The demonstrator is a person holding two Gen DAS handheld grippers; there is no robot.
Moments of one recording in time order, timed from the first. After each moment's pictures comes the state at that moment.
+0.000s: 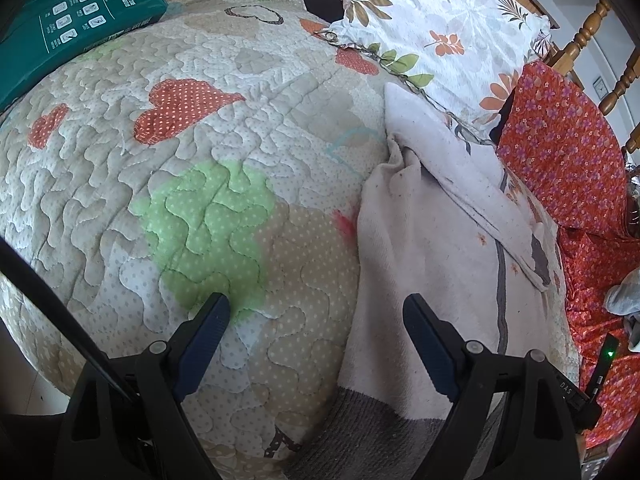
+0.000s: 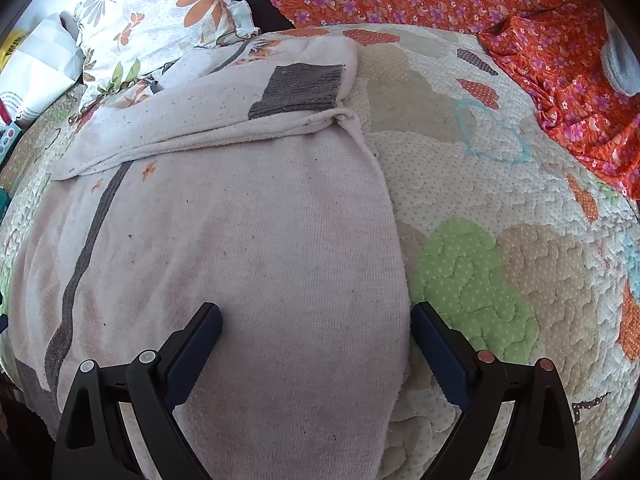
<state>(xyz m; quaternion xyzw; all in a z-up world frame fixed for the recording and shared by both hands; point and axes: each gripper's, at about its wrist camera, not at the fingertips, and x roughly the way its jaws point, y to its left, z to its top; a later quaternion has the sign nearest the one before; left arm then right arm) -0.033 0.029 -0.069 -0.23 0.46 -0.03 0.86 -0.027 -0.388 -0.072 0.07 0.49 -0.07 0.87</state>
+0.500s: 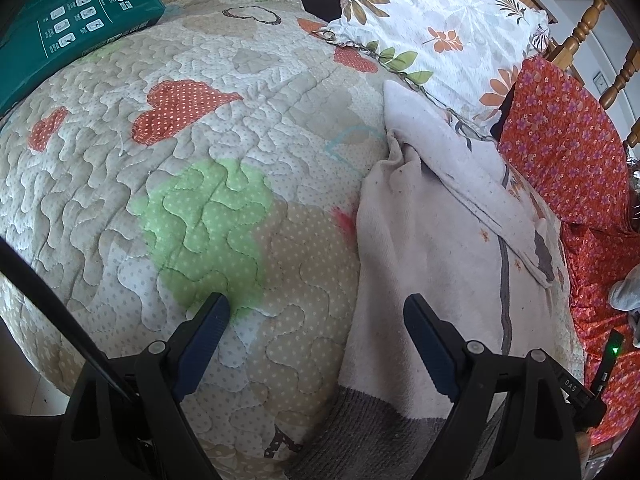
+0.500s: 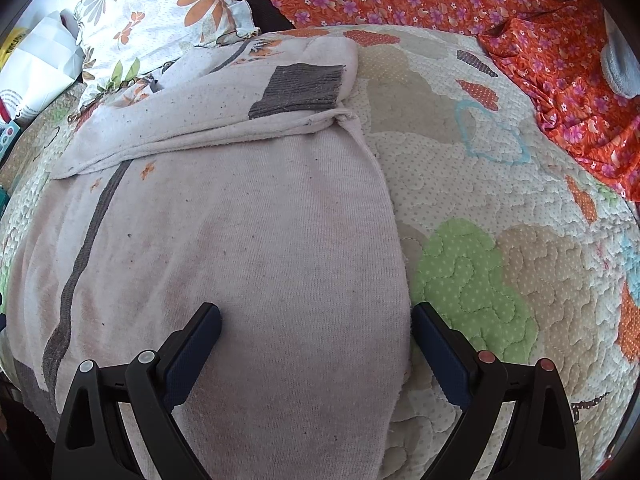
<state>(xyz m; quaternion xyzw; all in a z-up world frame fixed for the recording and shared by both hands) -0.033 0.025 -0.070 -0.22 0.46 -0.03 0.86 -0.027 -0.387 -0.071 0.07 0.49 -0.07 0.87</state>
